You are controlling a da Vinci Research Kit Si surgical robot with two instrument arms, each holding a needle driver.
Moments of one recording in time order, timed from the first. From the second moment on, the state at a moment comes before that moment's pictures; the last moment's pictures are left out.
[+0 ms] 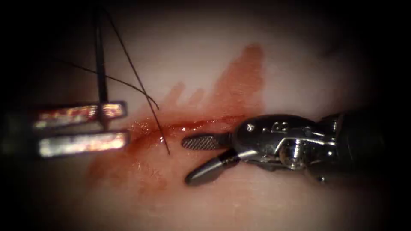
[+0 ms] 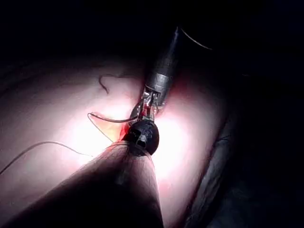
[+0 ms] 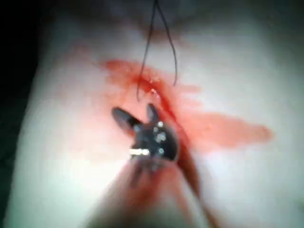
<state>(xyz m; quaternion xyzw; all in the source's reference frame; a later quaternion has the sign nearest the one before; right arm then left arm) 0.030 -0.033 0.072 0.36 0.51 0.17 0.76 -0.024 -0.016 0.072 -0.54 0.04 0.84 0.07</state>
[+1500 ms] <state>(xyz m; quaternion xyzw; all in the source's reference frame) 0.031 -0.039 0.066 0.37 0.48 0.11 0.79 -0.022 -0.024 0.078 -0.57 0.02 0.82 0.04</state>
